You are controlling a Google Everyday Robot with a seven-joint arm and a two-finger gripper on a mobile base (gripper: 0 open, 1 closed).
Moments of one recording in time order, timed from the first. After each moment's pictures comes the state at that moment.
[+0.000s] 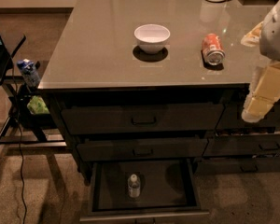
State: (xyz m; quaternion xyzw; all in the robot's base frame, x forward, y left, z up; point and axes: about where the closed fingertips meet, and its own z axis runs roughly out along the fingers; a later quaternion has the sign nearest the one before) arm 0.438 -0.217 0.976 -0.60 0.78 -0.03 0.16
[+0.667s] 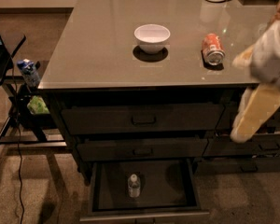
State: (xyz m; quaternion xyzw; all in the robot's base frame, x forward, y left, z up) arm 0.428 -0.208 0.939 -0.60 0.79 0.00 0.16
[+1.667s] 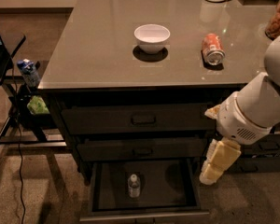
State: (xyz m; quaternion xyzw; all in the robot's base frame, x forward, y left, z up) arm 0.394 -0.167 0.815 -0.58 0.80 0.10 0.15
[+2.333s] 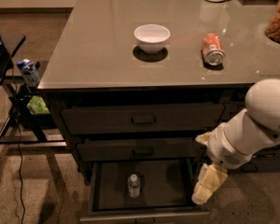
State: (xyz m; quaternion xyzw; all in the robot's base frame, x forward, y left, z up) arm 0.383 -0.163 0.726 -0.57 0.79 0.16 0.13
